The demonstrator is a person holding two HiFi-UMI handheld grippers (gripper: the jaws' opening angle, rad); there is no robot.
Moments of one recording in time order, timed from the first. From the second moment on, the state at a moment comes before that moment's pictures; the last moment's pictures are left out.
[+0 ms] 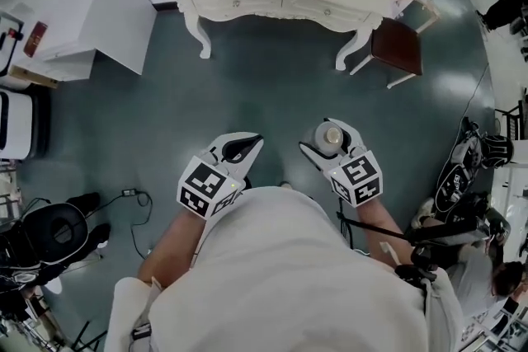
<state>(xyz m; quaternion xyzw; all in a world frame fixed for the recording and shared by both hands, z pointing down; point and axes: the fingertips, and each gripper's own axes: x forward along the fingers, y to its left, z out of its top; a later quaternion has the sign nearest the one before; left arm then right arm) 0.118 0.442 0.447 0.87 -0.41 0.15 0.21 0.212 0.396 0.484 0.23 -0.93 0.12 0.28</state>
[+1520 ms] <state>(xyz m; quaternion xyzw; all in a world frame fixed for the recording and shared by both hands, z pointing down) -0.024 0.076 0.412 0.89 -0.38 0.18 0.18 0.080 0.016 0.441 0.28 -0.92 0.10 0.25</state>
